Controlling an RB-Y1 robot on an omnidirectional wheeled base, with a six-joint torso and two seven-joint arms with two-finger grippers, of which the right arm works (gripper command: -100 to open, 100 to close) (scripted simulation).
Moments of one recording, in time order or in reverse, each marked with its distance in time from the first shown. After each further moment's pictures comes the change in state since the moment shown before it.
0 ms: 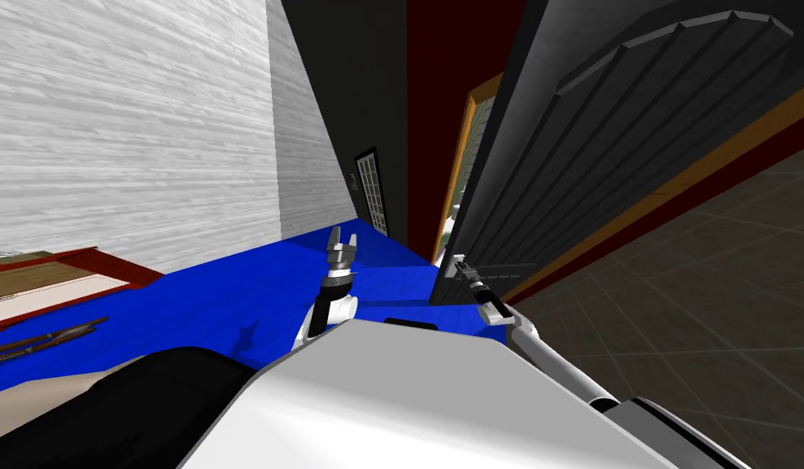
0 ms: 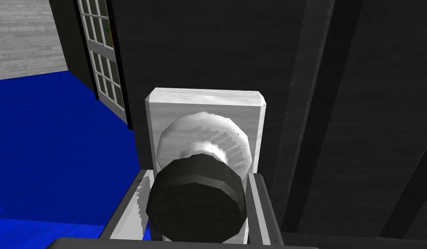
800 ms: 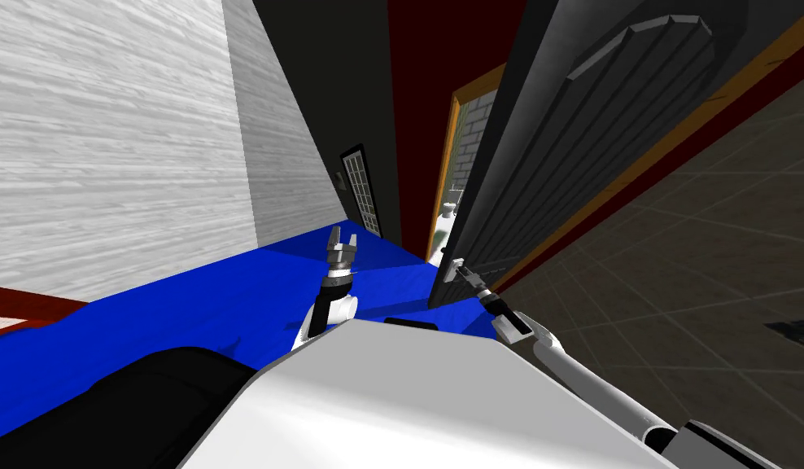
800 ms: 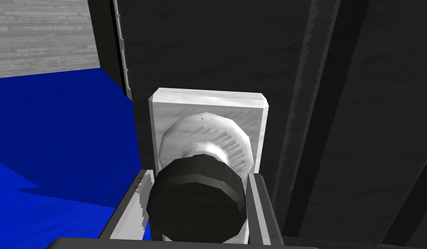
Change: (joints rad) arm 0.059 -0.140 0.116 -0.029 0.119 -0.187 -0.180
